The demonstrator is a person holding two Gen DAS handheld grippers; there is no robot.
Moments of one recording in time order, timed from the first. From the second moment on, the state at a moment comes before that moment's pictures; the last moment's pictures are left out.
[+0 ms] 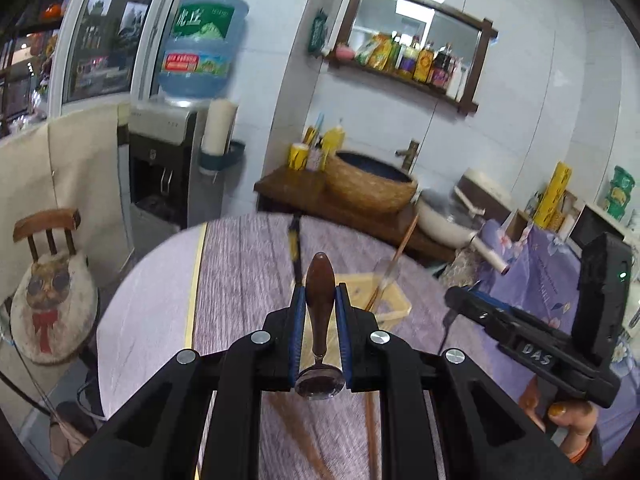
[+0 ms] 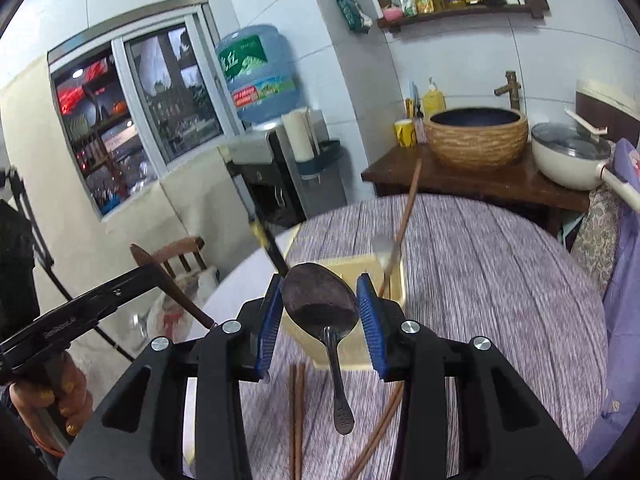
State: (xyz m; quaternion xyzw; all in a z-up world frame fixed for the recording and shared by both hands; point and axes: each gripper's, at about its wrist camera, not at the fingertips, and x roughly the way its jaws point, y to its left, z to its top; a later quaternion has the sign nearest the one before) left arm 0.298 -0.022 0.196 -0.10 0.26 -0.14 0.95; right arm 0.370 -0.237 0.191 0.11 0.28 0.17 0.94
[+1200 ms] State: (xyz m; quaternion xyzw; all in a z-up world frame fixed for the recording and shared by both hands) left arm 0.371 -0.066 0.116 -0.07 0.31 -0.09 0.94; right arm 0.440 -0.218 0.113 0.05 0.27 0.08 0.96
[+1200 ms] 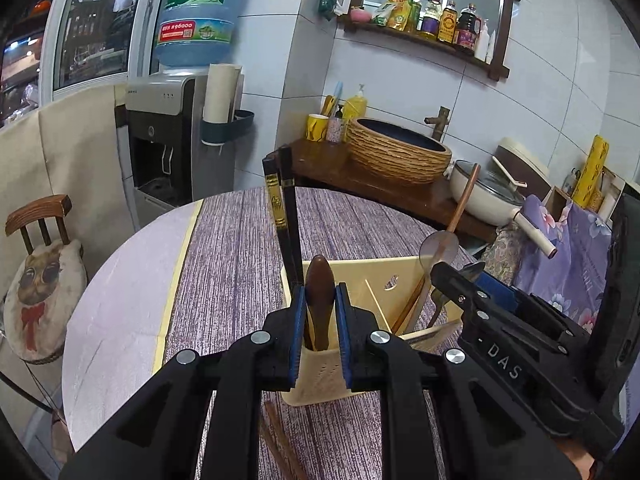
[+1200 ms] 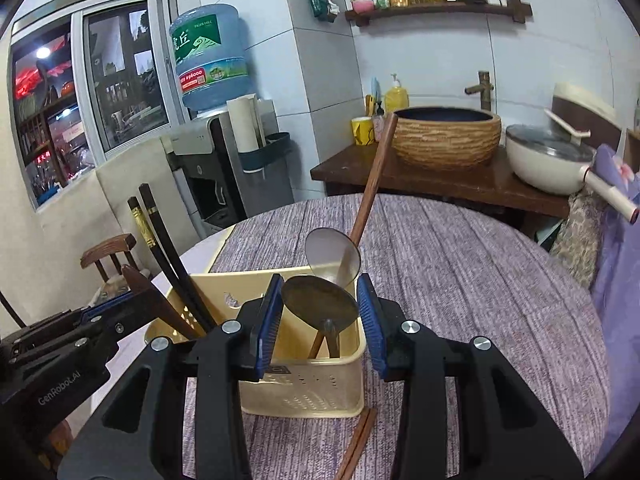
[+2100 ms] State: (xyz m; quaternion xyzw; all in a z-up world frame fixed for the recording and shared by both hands) left arm 0.297 -0.025 0.048 -0.10 0.37 -0.07 0.92; right arm 0.344 -0.243 0.055 0.02 0.37 0.04 0.93
